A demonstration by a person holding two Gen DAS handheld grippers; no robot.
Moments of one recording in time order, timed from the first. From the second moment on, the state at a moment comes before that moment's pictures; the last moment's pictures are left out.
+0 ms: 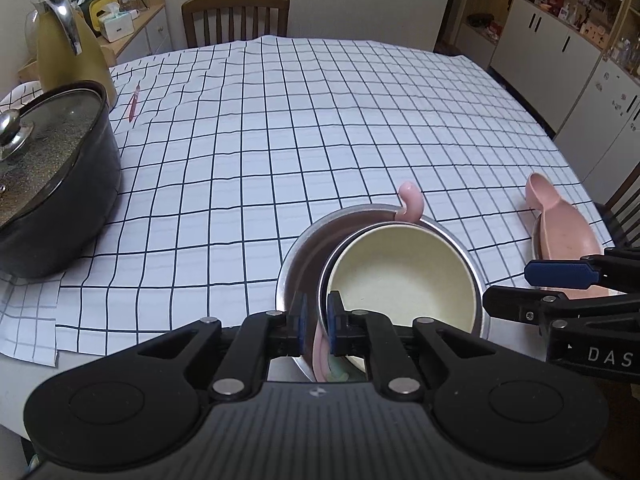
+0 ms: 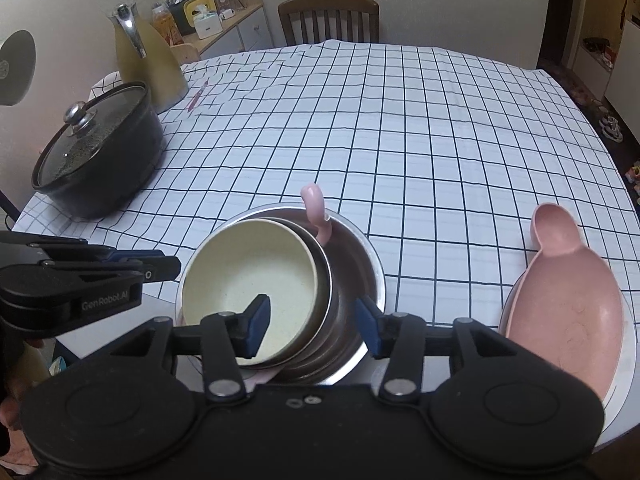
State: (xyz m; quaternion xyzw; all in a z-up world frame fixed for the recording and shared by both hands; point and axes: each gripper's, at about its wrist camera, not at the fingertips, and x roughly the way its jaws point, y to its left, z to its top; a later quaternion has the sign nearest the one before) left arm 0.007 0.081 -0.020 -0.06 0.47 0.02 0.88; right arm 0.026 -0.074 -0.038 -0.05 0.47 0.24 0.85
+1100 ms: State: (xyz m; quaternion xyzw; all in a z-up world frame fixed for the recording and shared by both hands) left arm 0.015 0.136 -0.057 -0.08 0.48 0.03 0.87; right arm 0.020 -0.127 -0.072 0.02 0.49 0.17 0.85
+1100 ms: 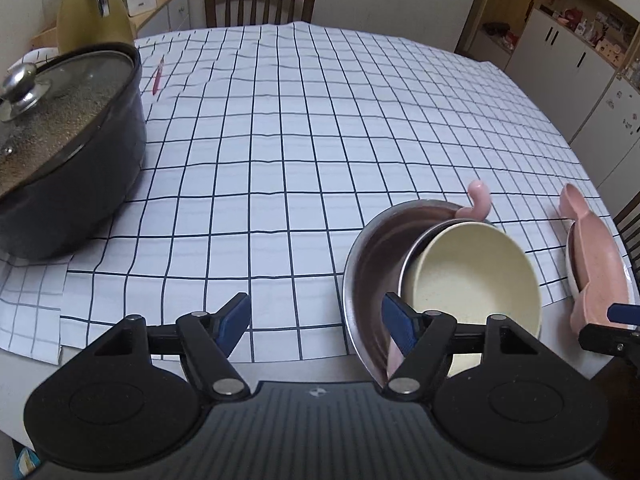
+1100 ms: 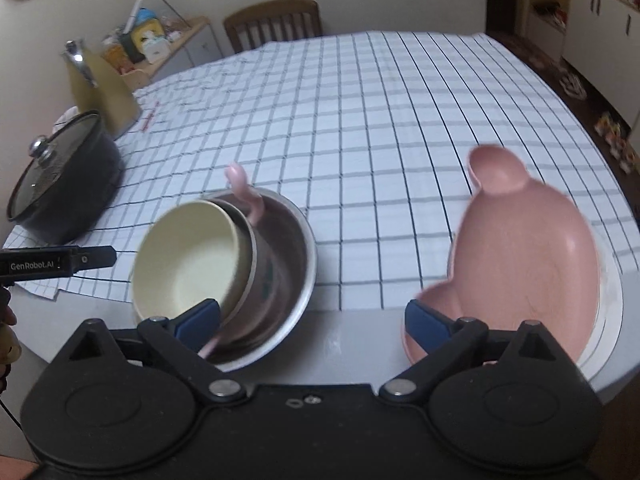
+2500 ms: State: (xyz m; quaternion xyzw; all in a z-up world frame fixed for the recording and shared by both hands) left arm 0.058 0.148 -0.100 -0.15 0.51 0.02 0.85; right arm 0.048 -0.099 -0.115 0.04 0.55 0.16 0.82
